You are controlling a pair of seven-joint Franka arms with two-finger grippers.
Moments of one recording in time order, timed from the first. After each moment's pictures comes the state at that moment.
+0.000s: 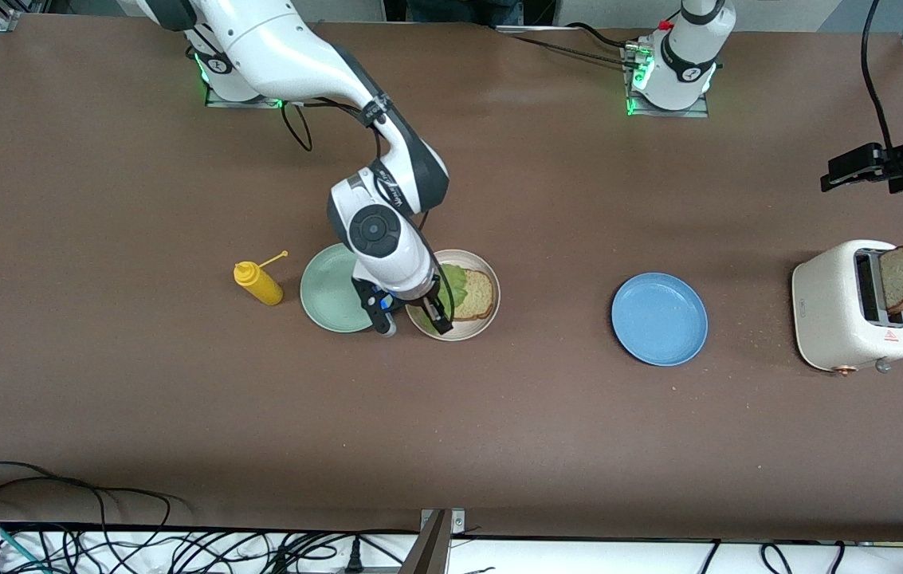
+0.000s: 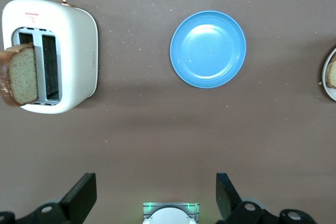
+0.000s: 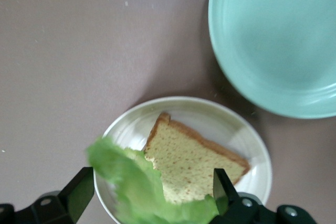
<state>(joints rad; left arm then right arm) -0.21 0.08 0.28 -1.50 -0.04 1.37 0.06 0.71 0.81 -0.11 -1.29 0.26 2.16 1.52</state>
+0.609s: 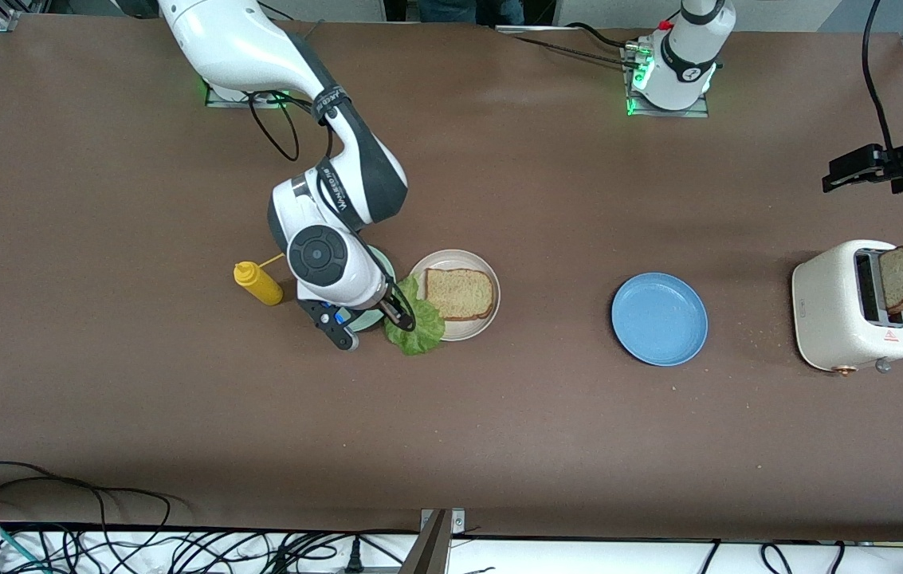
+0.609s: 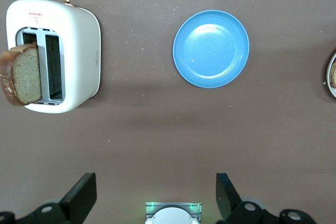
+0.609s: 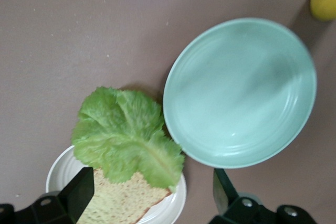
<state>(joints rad) -0.21 0.08 0.28 -1.50 -0.03 1.37 0.06 0.65 0.76 -0.17 -1.22 0.25 1.87 1.17</state>
